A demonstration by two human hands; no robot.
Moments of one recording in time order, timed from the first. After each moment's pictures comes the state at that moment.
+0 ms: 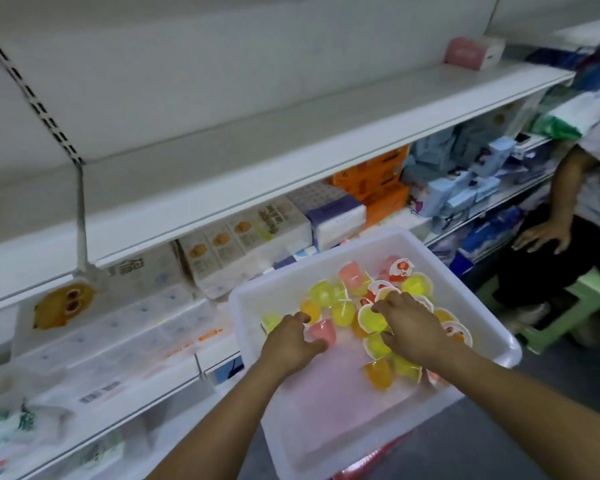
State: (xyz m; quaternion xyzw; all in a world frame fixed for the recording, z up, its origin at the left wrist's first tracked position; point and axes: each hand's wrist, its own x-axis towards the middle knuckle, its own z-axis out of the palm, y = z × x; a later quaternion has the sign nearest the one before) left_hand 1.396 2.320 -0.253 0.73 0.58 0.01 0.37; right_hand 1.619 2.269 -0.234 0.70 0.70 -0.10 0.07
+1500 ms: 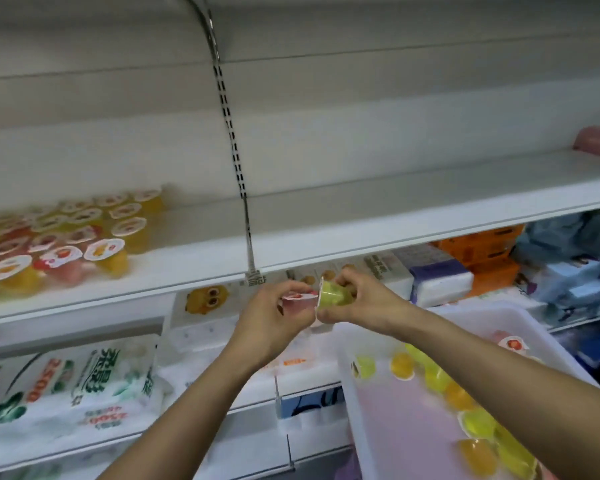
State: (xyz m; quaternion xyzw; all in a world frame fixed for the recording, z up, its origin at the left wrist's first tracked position) left_hand 1.240 2.291 -0.101 0.63 0.60 0.36 0.35; right_hand 1.422 2.331 -0.098 0.51 0.70 -0.43 -0.26
